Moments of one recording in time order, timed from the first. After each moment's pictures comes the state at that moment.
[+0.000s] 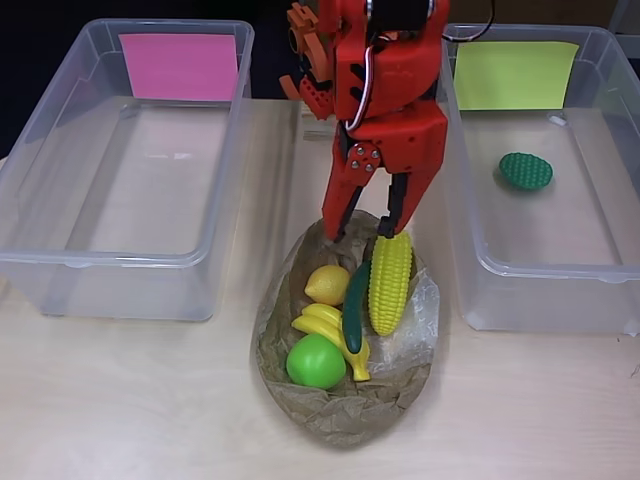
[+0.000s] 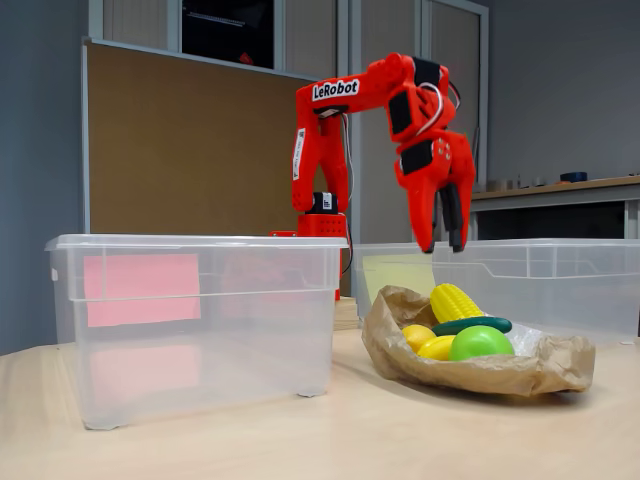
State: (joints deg) arm -11.2 92.7 99.7 72.1 81.9
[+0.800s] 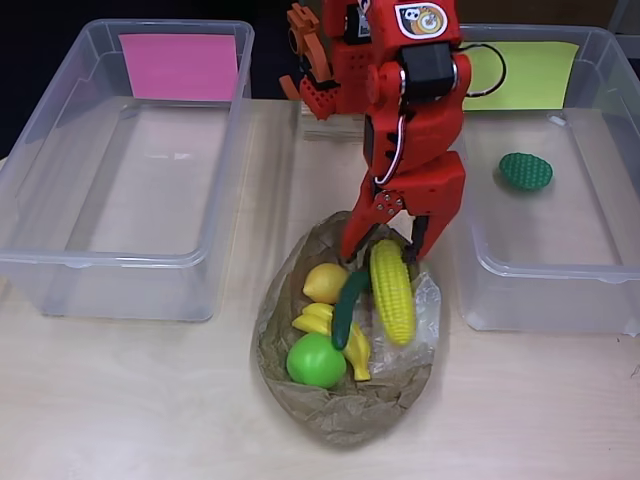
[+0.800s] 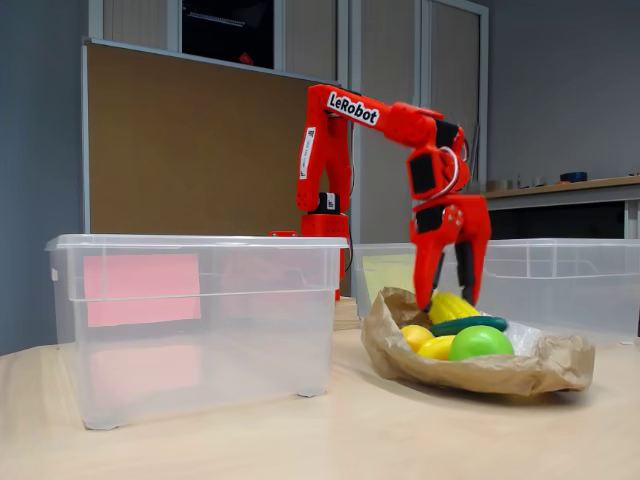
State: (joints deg) arm -17.8 86.7 114.8 53.9 93.9
